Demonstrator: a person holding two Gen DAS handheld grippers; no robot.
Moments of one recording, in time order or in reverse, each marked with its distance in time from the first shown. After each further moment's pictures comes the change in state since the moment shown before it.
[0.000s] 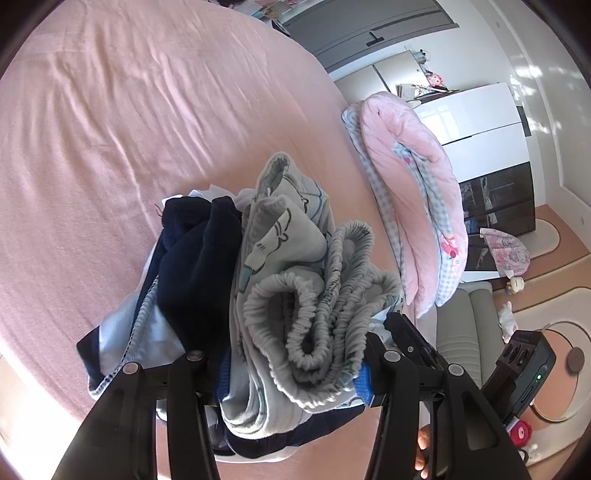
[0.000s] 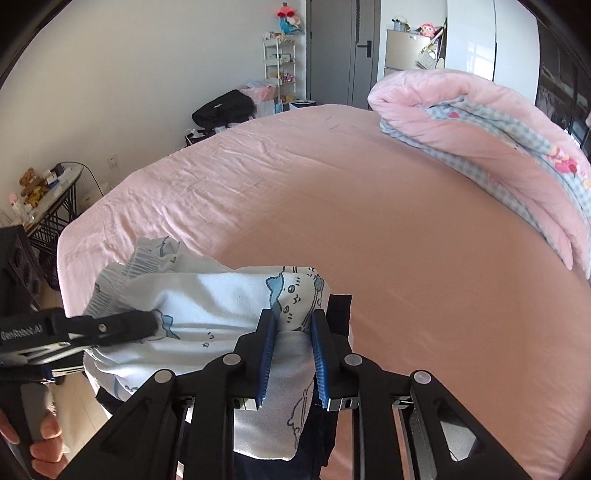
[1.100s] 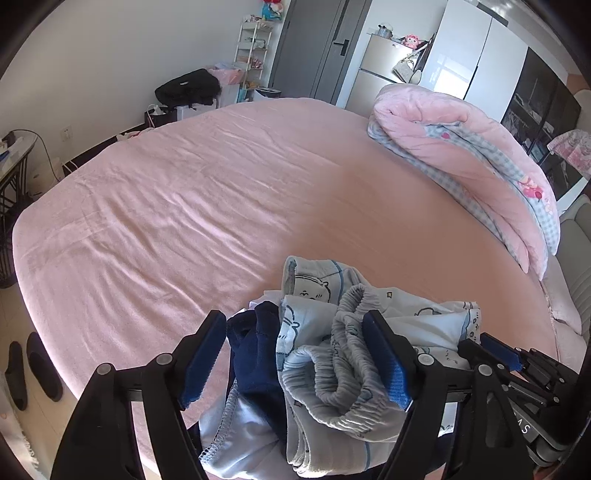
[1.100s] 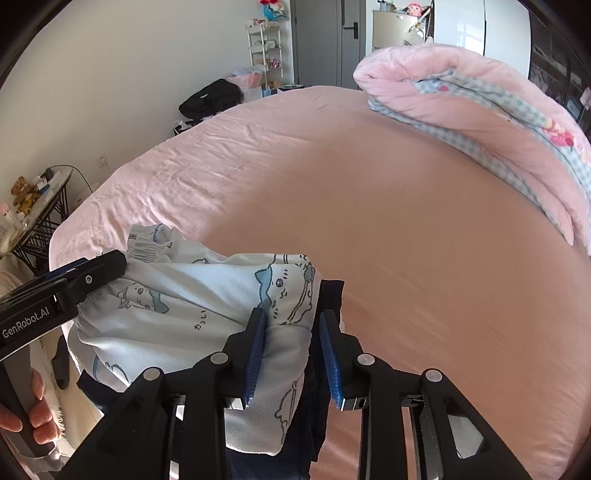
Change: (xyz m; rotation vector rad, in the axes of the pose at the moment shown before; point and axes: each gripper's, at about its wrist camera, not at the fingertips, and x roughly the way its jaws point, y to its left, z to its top) left arm 0.013 -0.046 0.012 0.422 -0.198 0.447; right arm 0.019 -0.020 -0.008 0.089 0.072 0.023
